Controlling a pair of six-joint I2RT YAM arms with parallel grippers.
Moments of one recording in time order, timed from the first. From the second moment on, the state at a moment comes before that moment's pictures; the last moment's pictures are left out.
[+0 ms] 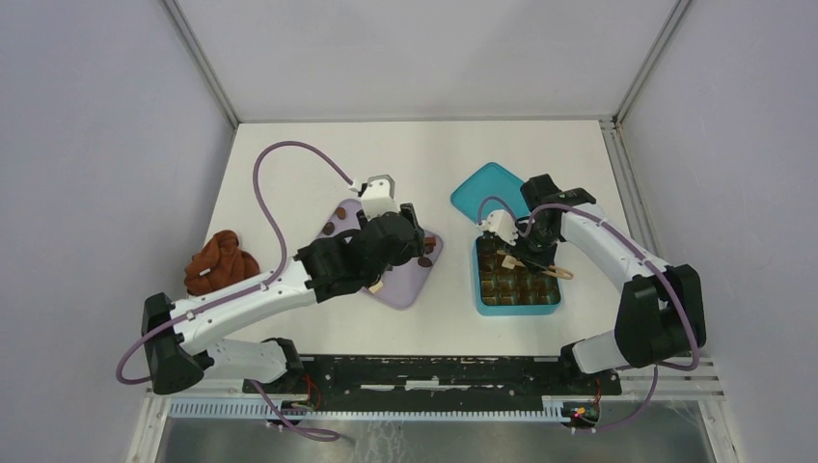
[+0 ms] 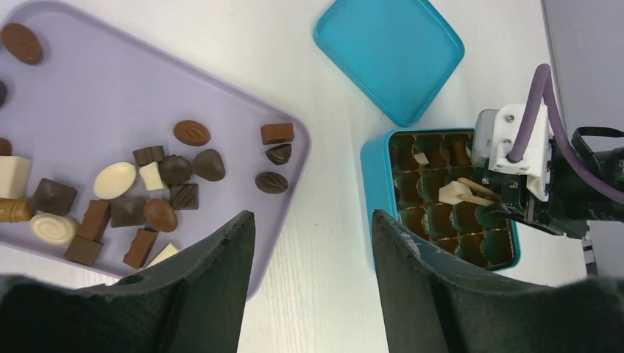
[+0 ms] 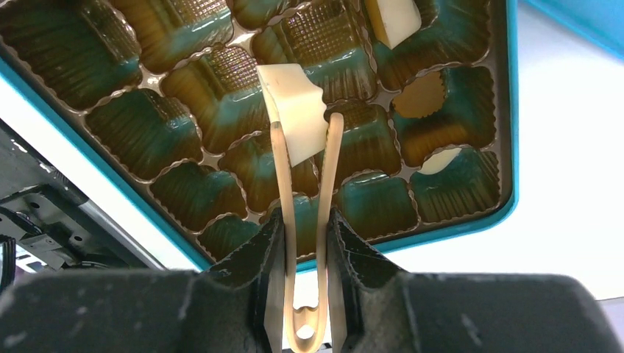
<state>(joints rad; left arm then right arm) -1.07 1.23 1.11 -0.53 -0.63 -0.85 0.28 1.44 1.04 -1.03 -0.18 -0.89</state>
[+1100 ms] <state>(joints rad) -1.07 1.13 1.02 -0.55 -0.71 -0.86 0.34 1.52 1.06 -0.98 -0.07 -0.84</state>
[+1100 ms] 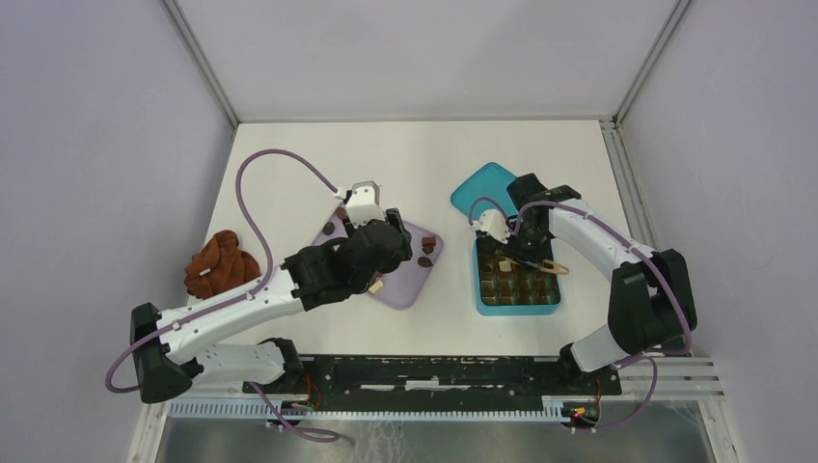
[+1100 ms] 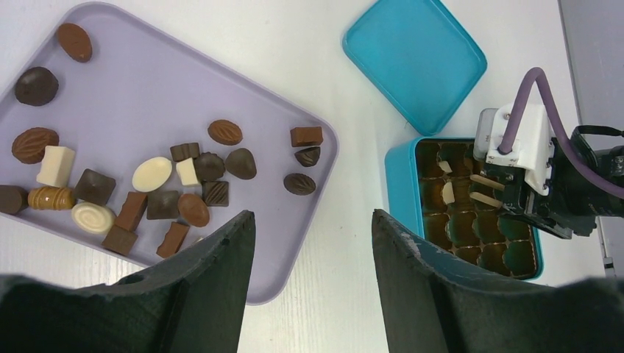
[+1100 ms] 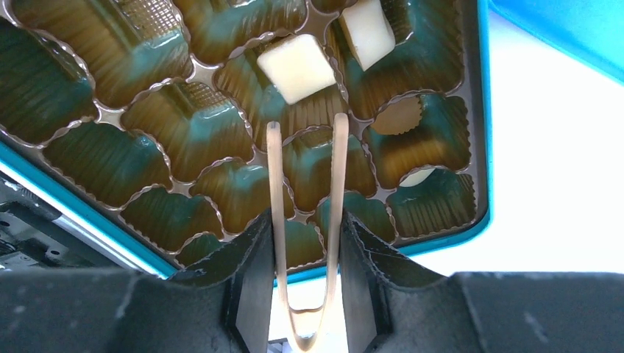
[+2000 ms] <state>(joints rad) -1.07 0.59 0.56 -0.04 -0.65 -1.04 0.42 1.58 1.54 -1.00 -0.60 -0.75</state>
